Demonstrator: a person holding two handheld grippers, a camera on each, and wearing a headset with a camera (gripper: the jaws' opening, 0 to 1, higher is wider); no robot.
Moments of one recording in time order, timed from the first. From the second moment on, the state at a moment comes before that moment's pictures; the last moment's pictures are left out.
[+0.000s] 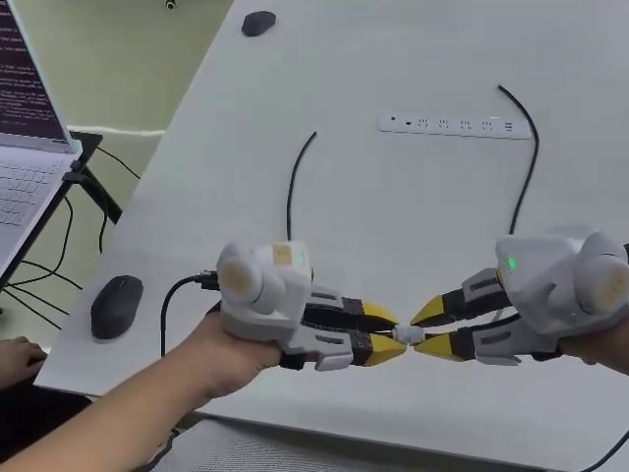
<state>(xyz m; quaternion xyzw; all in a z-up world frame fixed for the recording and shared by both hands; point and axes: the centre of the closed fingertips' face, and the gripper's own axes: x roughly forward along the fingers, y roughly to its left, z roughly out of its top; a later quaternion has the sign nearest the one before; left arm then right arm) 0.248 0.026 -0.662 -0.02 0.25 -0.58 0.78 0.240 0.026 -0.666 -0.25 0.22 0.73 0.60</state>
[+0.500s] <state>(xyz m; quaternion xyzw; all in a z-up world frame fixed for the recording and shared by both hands) 0.247 0.022 -0.666 -0.01 0.25 -0.58 0.77 0.248 0.020 -0.655 -0.08 0.32 0.70 0.63</state>
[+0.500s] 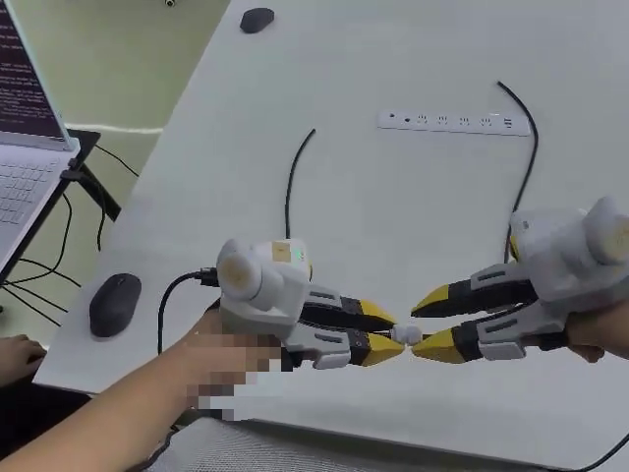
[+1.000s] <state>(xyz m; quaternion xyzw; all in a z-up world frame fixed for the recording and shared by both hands) 0.248 0.021 -0.658 0.04 0.23 -0.59 0.77 0.250 0.020 -0.652 0.13 0.42 0.69 0.58</state>
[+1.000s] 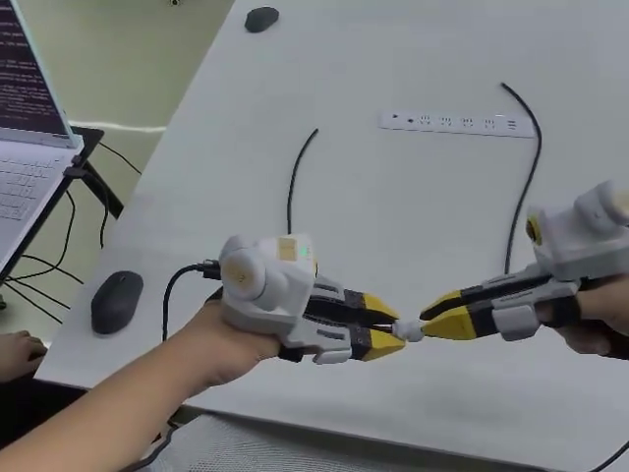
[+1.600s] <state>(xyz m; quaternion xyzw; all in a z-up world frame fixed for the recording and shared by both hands) 0.240 0.015 -0.657 0.05 0.23 -0.60 0.76 0.232 0.024 -0.654 0.16 0.45 0.69 0.53</state>
